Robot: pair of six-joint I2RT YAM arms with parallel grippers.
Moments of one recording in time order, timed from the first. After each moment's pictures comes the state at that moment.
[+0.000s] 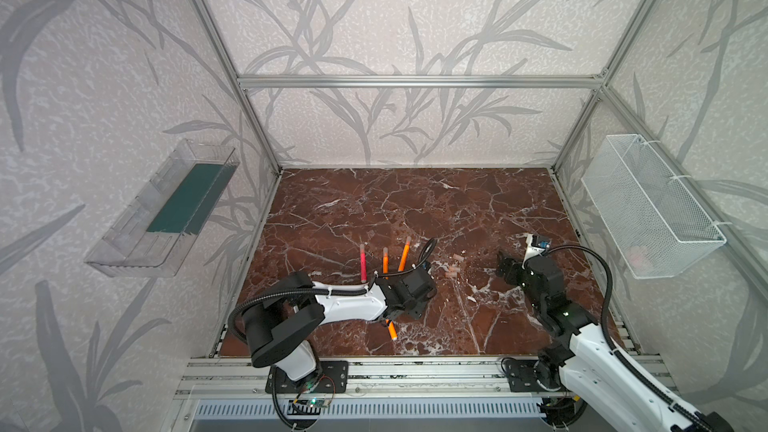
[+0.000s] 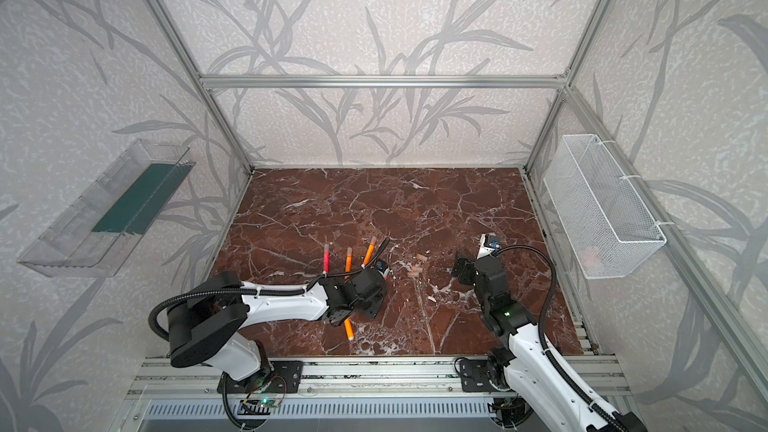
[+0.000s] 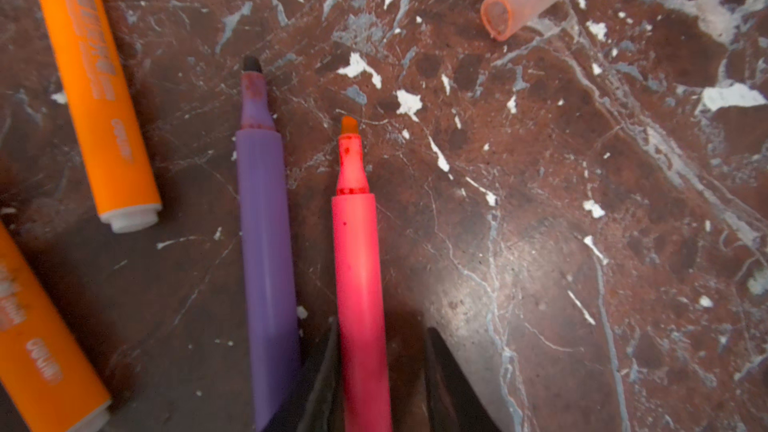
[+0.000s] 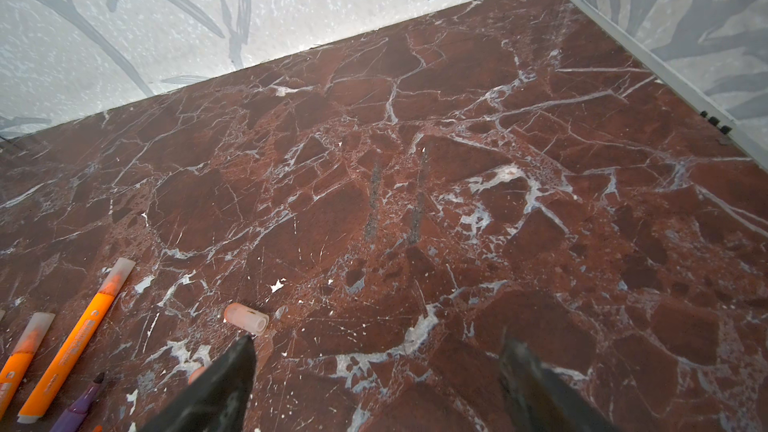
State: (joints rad) left arm -1.04 1.60 0.74 -0.21 -0.20 -0.45; right arm 0.35 0.70 0.30 -0.08 0.28 0.41
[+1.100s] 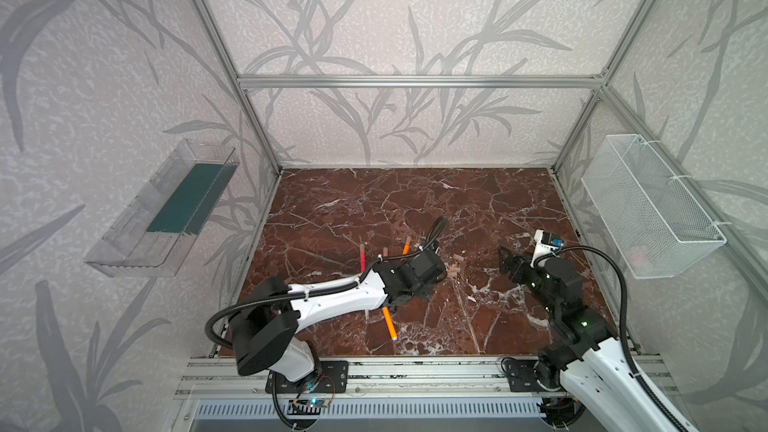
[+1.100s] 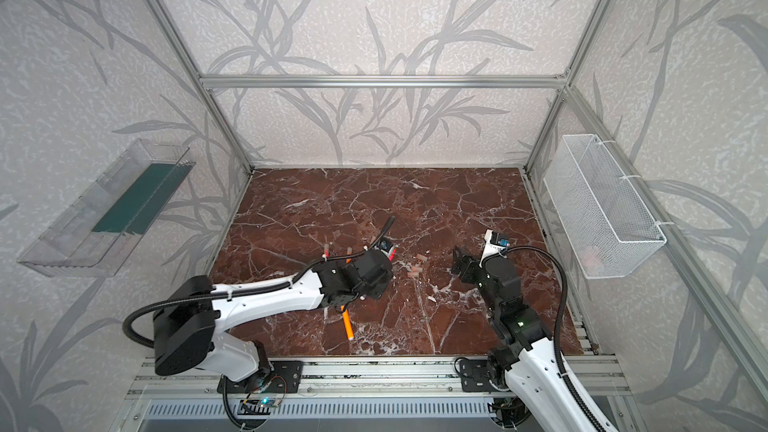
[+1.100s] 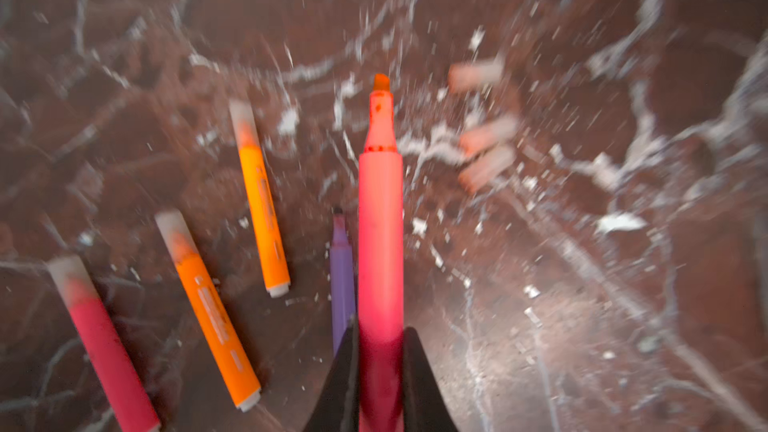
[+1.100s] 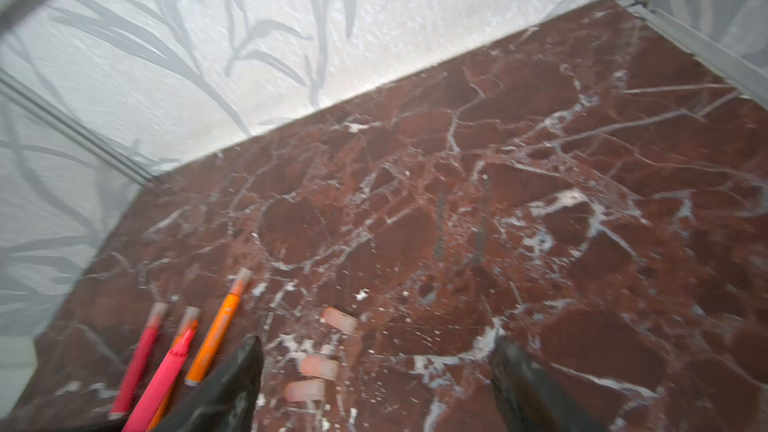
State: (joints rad) left arm -1.03 1.47 0.99 -0.40 -0.34 -0.36; right arm 0.37 0.52 0.40 -0.21 0.09 0.53
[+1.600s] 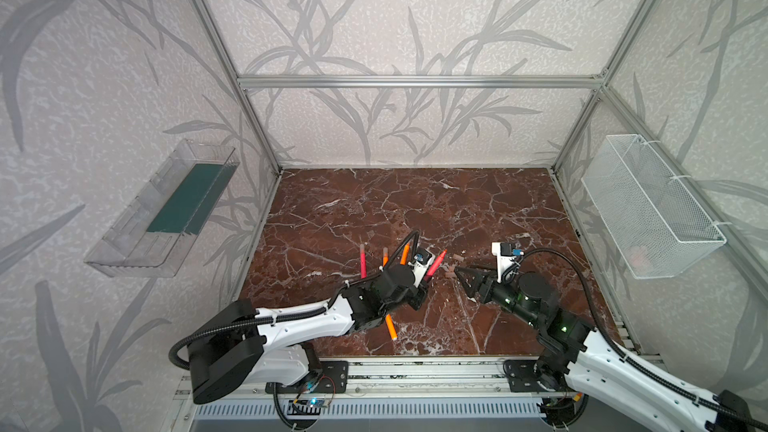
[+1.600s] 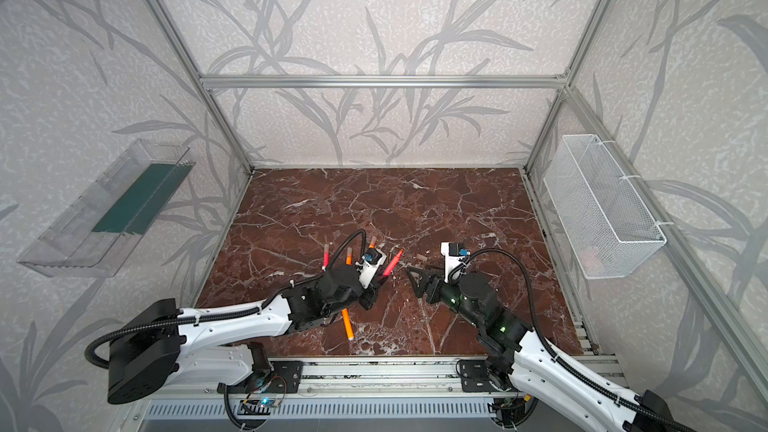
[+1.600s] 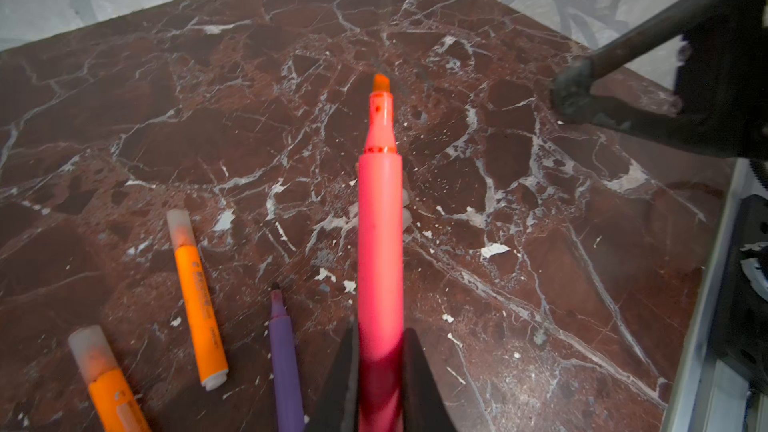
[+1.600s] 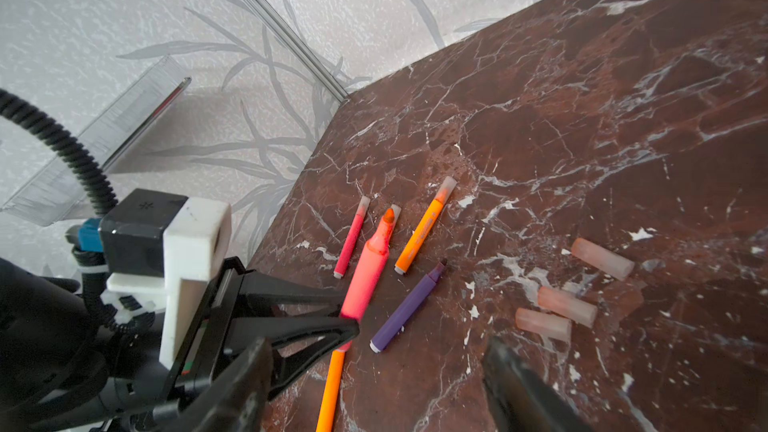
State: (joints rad) left arm -1.03 1.27 0.57 0.21 -0.16 -0.18; right arm 0.77 0.63 0.30 0.12 0.00 0.75
